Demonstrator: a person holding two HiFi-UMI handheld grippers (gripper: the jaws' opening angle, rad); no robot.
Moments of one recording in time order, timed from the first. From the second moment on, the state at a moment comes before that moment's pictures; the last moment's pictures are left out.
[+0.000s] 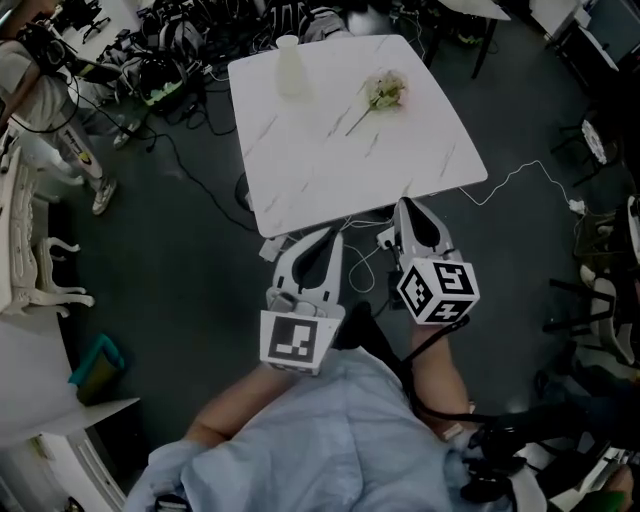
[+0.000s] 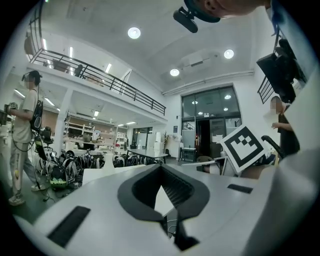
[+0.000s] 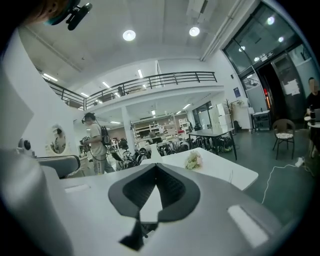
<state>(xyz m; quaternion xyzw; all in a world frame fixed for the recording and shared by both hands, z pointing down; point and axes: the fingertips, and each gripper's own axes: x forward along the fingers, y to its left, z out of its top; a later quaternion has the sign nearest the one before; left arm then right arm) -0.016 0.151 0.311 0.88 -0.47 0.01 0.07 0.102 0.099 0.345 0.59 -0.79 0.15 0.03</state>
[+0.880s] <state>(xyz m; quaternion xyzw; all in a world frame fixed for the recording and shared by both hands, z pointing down) 0.072 -0.015 0.317 0.87 -0.48 0.04 0.06 0.180 -0.065 0.367 0.58 -0.79 0.18 0.02</state>
